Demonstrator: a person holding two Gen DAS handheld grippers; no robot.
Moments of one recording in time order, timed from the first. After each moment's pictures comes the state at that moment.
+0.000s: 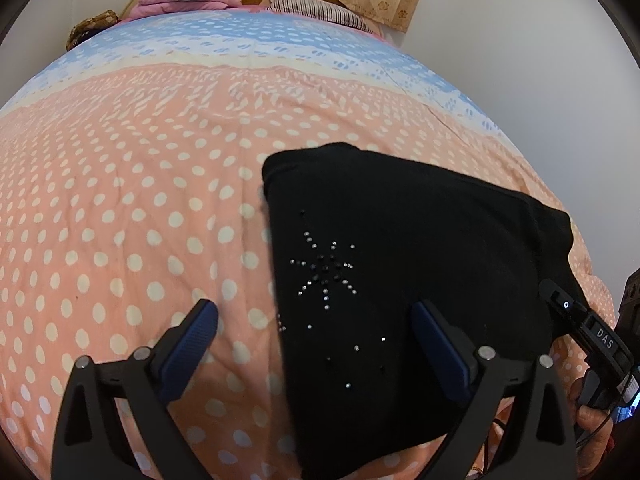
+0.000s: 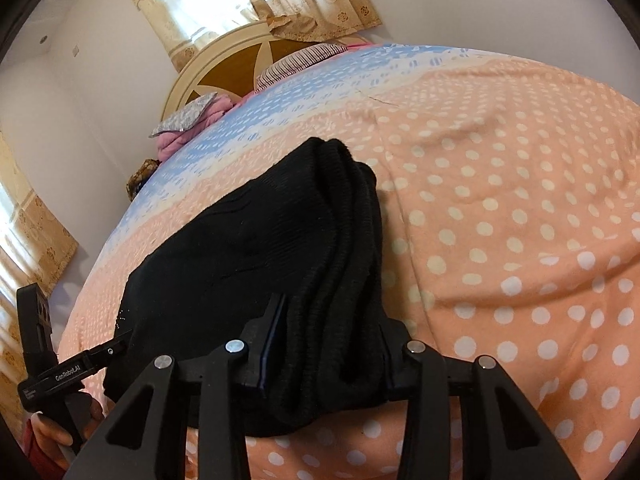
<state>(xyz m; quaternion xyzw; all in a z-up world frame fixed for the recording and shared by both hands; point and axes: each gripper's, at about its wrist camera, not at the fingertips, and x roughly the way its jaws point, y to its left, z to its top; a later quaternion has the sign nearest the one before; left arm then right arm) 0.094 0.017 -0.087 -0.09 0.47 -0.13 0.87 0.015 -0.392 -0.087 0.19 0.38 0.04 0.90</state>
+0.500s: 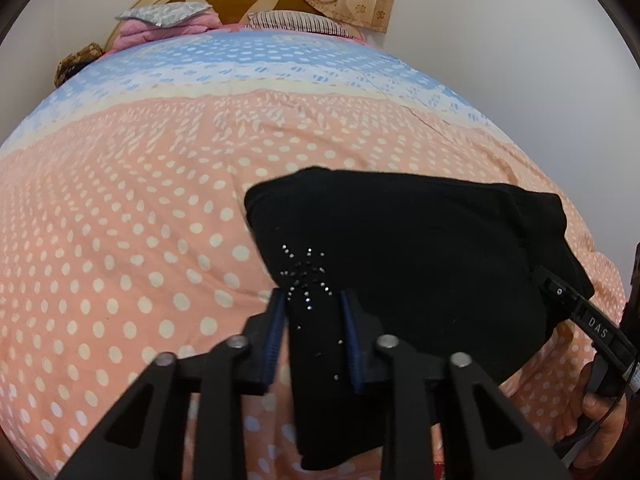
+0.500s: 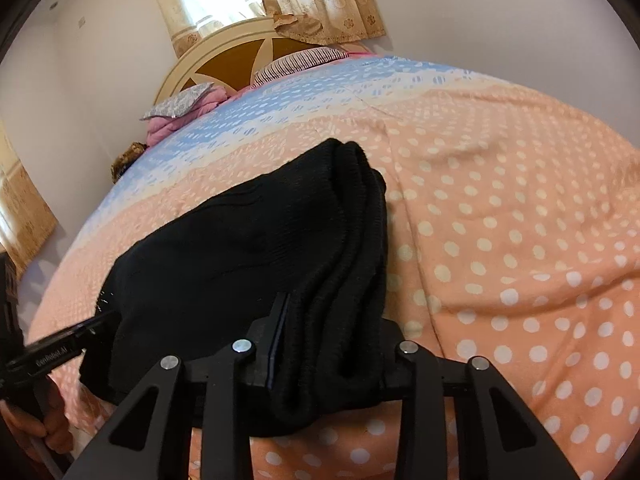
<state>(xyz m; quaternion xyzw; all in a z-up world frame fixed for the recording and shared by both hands) 0.090 0.008 -0.069 -0.04 0.44 -0.14 0.88 0.013 -0.369 -0.075 0.12 0.38 0.01 0.92</state>
